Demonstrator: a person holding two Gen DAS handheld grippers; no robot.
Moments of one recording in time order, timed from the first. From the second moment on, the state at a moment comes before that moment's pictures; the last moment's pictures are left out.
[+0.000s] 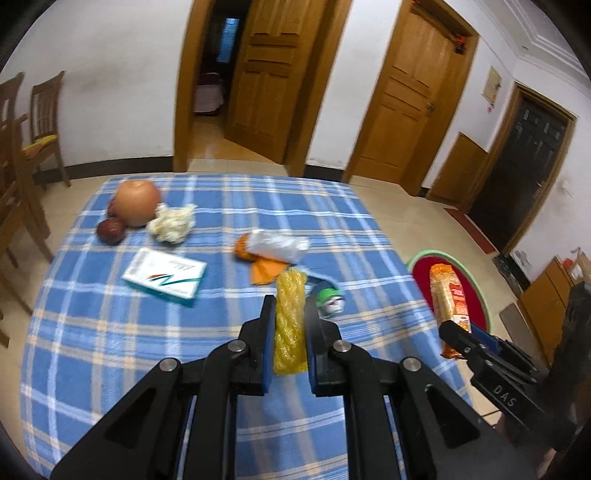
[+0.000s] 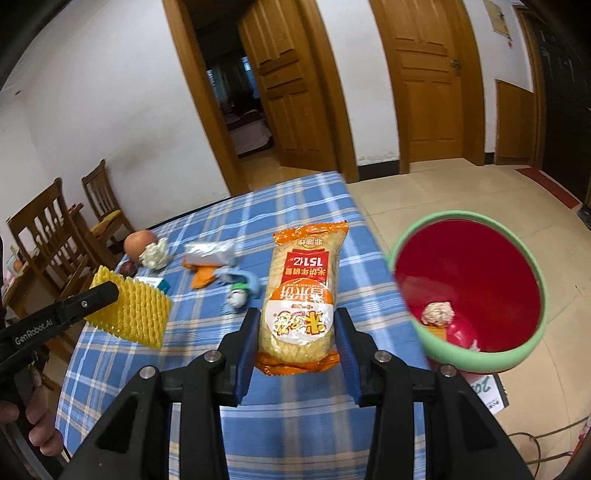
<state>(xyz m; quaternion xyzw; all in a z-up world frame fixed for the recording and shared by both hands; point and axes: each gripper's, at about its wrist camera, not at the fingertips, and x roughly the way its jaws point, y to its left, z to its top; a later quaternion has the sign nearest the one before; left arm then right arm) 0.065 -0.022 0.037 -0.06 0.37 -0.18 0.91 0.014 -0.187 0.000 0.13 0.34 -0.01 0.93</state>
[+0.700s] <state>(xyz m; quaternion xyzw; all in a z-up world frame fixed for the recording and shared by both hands) 0.092 -0.143 0.041 -0.01 0.38 -0.26 0.89 0.002 -0.284 -0.013 0.16 0.34 -0.10 0.92</state>
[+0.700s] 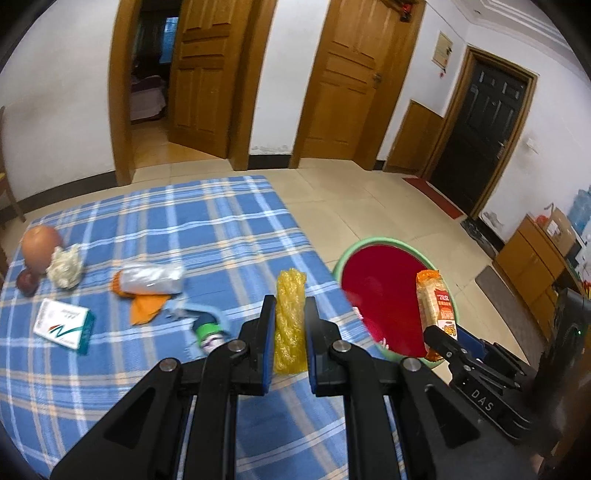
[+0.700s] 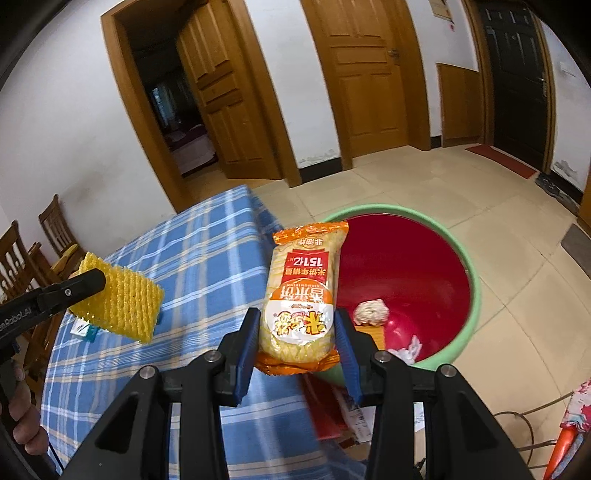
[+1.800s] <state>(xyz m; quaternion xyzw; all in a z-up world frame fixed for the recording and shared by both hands) 0.114 -0.275 0.004 0.05 0.40 -0.33 0.85 -0.007 -0.377 -0.051 0.22 0.35 -0.16 0.90</state>
